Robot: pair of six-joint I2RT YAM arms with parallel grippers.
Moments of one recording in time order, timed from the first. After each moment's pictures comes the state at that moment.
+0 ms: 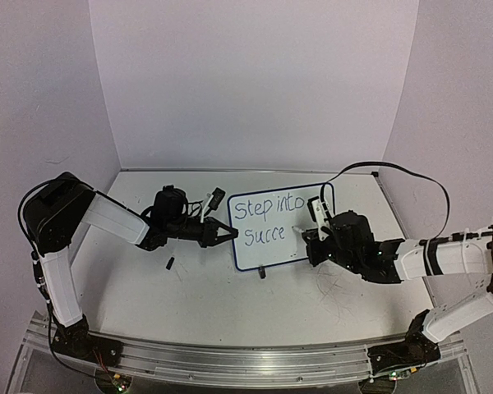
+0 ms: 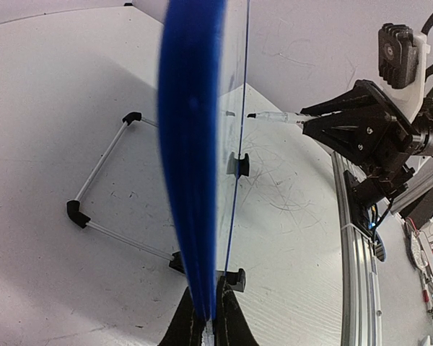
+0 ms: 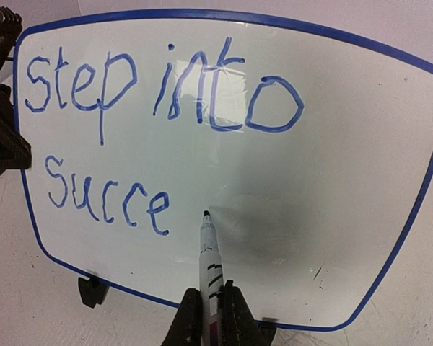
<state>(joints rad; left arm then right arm) -0.64 1.89 0.90 0.60 0.73 -0.28 0.85 1.36 0.61 0.24 0.35 0.17</state>
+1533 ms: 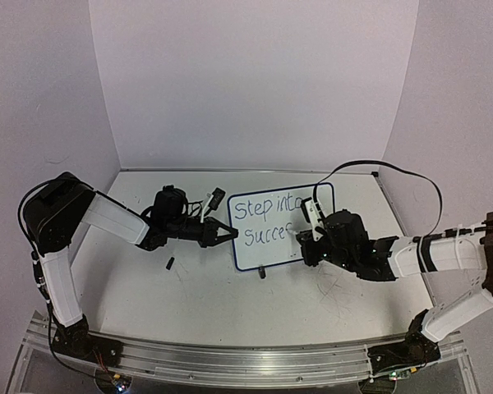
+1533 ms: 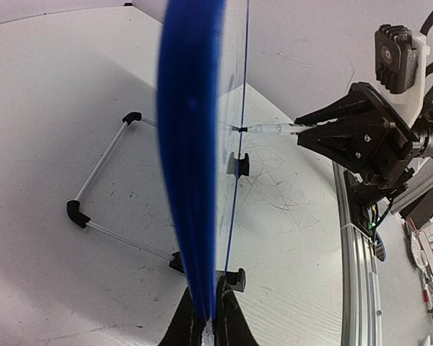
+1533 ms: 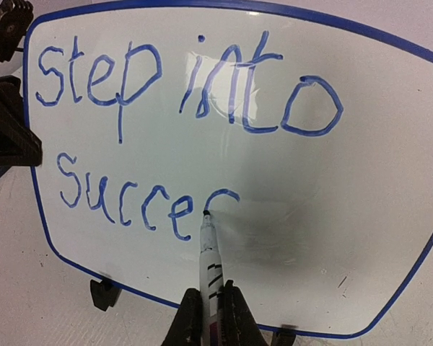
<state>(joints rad) -0.64 1.89 0.90 0.60 0.73 -0.28 0.85 1.41 0.65 0.24 0.30 0.17</state>
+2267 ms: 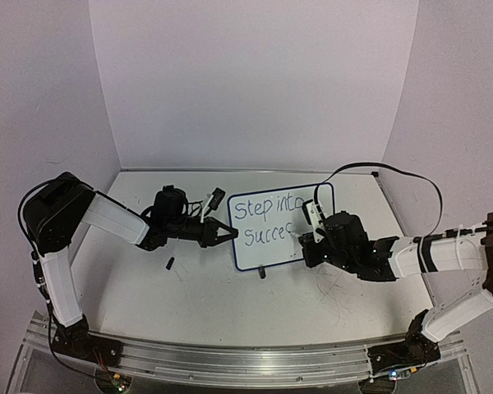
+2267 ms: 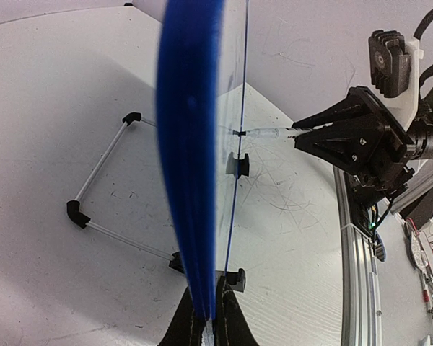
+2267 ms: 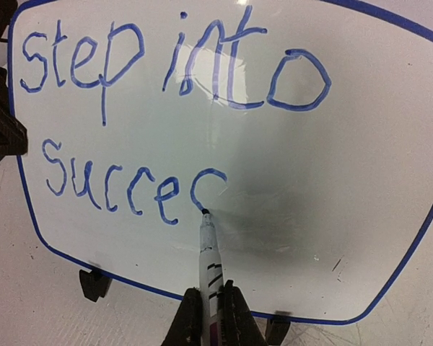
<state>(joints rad) -0.64 1.89 0.90 0.60 0.73 -0.28 0.85 1.40 0.65 0.19 0.33 0.20</state>
